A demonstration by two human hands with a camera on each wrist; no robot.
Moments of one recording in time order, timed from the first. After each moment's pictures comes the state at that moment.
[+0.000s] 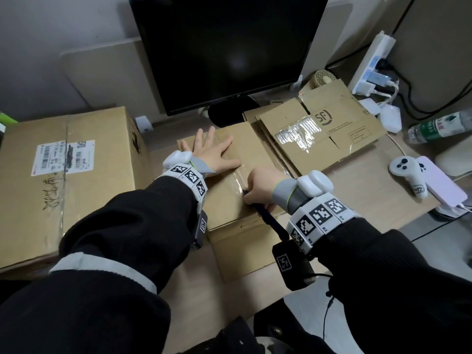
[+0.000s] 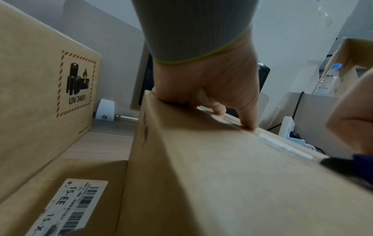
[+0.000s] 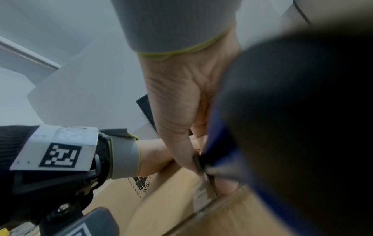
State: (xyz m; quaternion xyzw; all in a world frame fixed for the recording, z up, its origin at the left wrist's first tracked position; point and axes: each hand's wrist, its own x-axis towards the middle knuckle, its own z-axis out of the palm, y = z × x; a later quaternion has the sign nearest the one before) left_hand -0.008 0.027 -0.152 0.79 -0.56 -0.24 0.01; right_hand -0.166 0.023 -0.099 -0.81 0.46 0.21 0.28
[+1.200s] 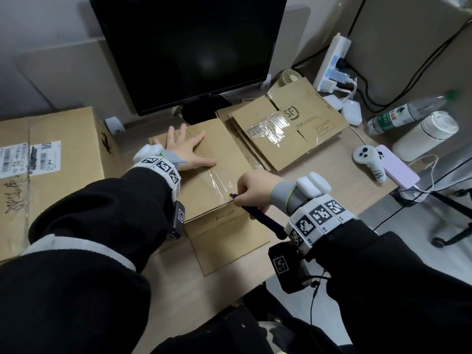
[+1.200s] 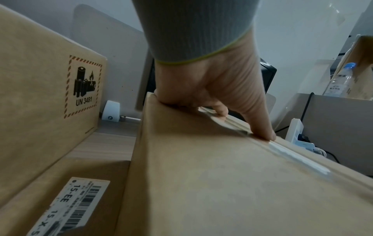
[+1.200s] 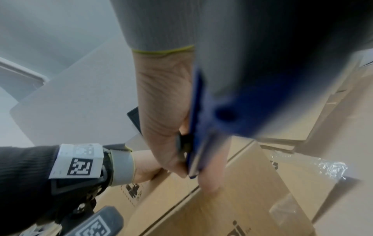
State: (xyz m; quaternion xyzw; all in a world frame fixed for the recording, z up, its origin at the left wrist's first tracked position) left_hand -0.008 0.027 -0.155 0.80 -0.55 -0.23 0.02; right_hand -0.219 0.043 -0.079 -0.79 0.46 0.20 0.37
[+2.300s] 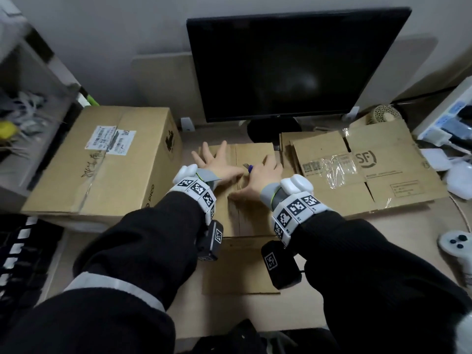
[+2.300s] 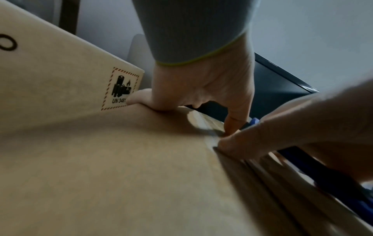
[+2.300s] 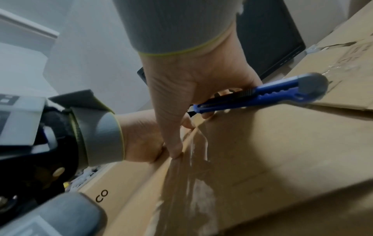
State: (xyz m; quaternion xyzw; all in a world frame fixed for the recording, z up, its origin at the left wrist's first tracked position) left_hand -0.028 0.023 -0.142 0.90 -0.24 -0.31 0.19; right_hand -0.136 -0.034 -0.119 -0.89 0.40 0.17 0.16
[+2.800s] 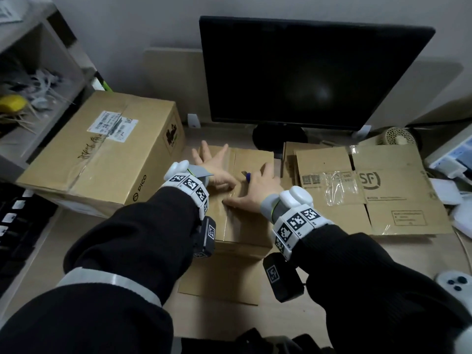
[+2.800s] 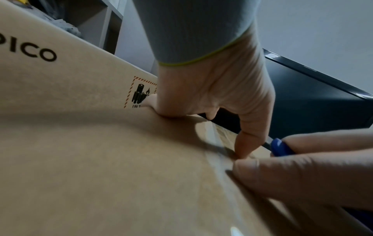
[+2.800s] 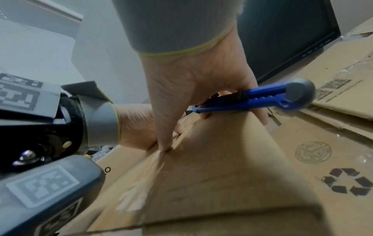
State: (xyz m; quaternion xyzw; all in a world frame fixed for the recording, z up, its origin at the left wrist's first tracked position) left_hand -0.028 0.019 -0.143 0.90 -0.25 -0.32 0.14; right_hand -0.156 -0.053 -0.125 -0.92 0.32 0.17 0.14
